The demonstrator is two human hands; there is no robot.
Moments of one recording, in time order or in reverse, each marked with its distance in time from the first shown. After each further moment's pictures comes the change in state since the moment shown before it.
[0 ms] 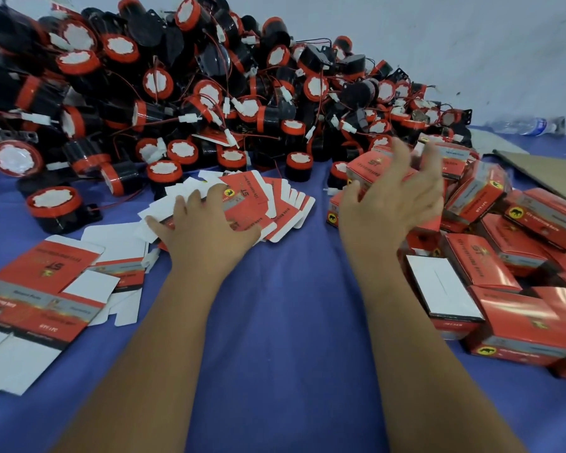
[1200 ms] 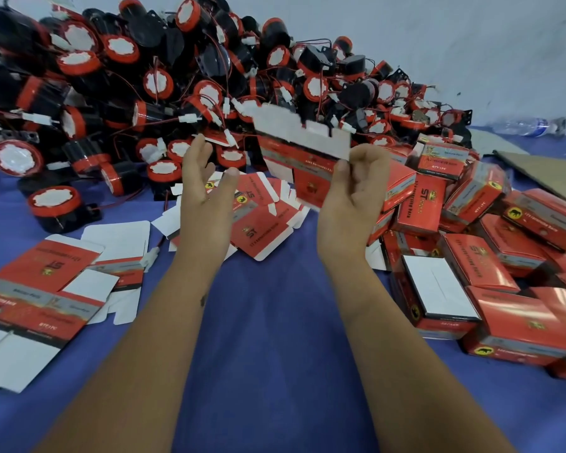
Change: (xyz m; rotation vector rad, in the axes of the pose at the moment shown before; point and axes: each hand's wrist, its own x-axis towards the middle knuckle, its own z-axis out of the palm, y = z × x) left_hand 0.004 0.012 -0.005 -1.232 0.164 0.152; right_hand -0.016 -0.035 -0.002 1.112 -0.125 0.103
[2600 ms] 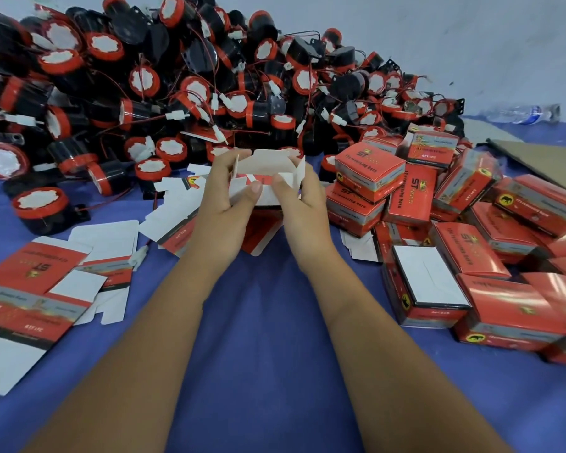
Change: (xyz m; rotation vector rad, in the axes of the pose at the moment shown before) left_hand -0.020 0.009 0.015 0.120 -0.301 0.132; right_hand -0.014 0.023 0.009 -0.060 -0.363 0.394
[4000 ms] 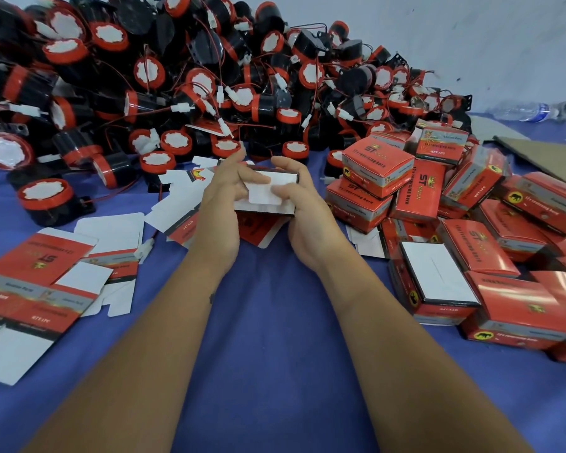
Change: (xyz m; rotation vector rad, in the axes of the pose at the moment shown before) left_hand 0.001 -0.007 0.001 -0.275 0.107 -0.195; right_hand 0.001 -0.001 -0.002 0.468 -0.261 0.241
